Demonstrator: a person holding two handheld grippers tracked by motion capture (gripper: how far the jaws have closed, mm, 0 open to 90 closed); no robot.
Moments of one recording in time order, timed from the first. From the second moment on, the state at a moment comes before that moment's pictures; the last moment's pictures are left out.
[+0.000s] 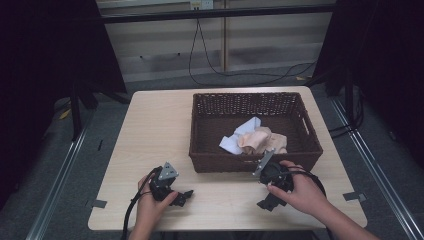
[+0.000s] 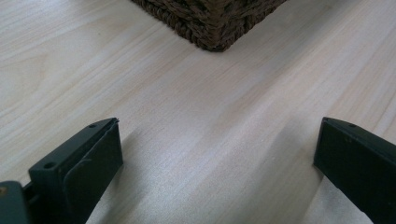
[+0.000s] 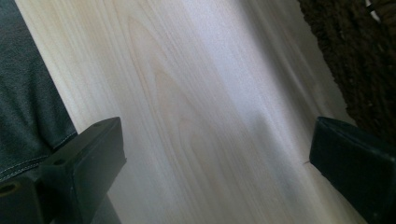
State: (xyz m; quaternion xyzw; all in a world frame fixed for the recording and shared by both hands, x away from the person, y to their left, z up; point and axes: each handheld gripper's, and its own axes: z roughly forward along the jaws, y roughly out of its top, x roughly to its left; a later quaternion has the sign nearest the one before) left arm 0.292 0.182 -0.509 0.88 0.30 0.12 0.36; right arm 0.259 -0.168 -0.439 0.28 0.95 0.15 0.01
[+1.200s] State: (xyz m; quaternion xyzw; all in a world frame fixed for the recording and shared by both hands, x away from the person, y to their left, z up) left arm 0.292 0.182 -0.510 0.87 0.31 0.12 0.36; right arm 0.318 -0.175 -0.330 0.31 0.94 0.16 -0.01
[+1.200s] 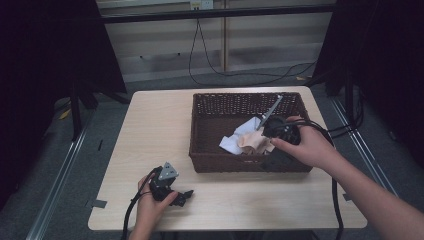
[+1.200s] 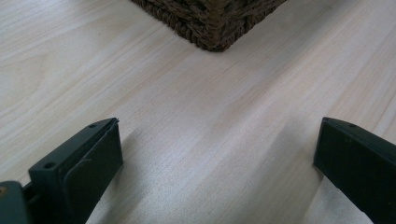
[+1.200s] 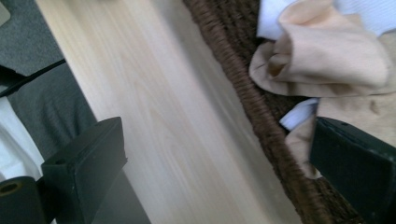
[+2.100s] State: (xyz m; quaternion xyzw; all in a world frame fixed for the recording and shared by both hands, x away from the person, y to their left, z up) left arm 0.292 0.182 -0.510 0.87 0.31 0.12 0.36; right arm 0.391 -0.182 -0.375 0.37 0.92 0.13 0.05
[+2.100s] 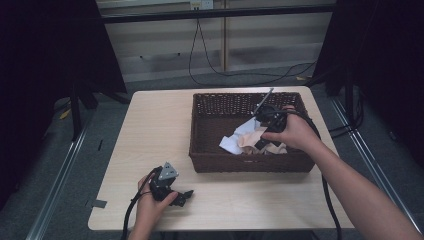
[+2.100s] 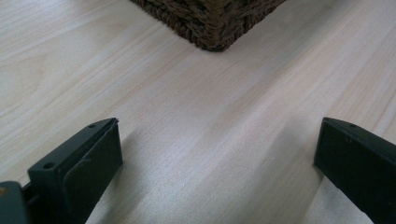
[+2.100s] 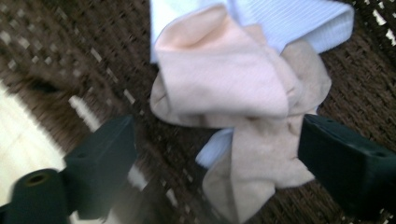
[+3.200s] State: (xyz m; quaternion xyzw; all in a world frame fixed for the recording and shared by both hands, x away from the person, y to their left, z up) left arm 0.292 0.182 -0.510 0.87 0.31 0.11 0.36; right arm 0.416 -0.187 -0.397 0.41 0.91 0.10 0.06
